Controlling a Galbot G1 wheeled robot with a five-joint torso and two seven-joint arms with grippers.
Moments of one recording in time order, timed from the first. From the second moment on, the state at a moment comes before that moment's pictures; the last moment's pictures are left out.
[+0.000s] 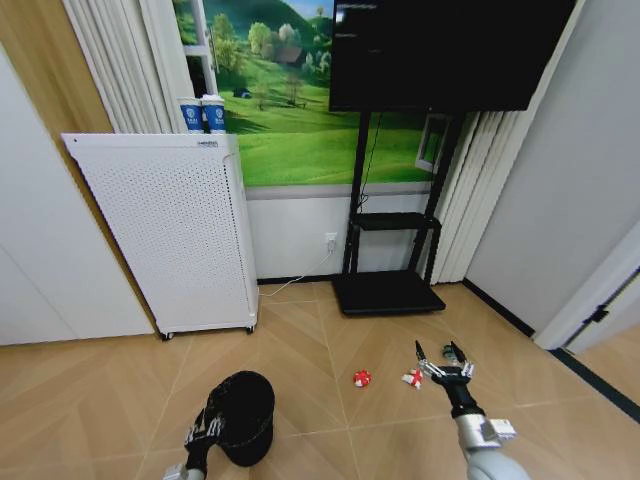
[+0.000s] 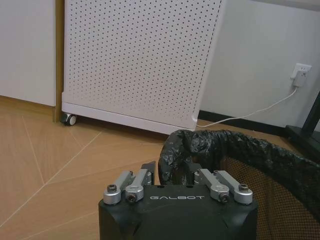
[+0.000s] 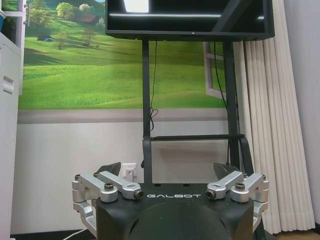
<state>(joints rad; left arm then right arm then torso) 1.47 -1.09 -0.22 -1.46 -0.68 -0.45 -0.28 -1.54 0.80 0.39 1.81 0.59 0.58 0.33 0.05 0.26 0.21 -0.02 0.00</state>
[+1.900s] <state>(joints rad) 1.74 -0.93 -0.50 -1.82 -0.70 -0.47 -0.30 -1.32 0.75 0.12 1.65 0.49 0.48 0.39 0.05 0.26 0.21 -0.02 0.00</state>
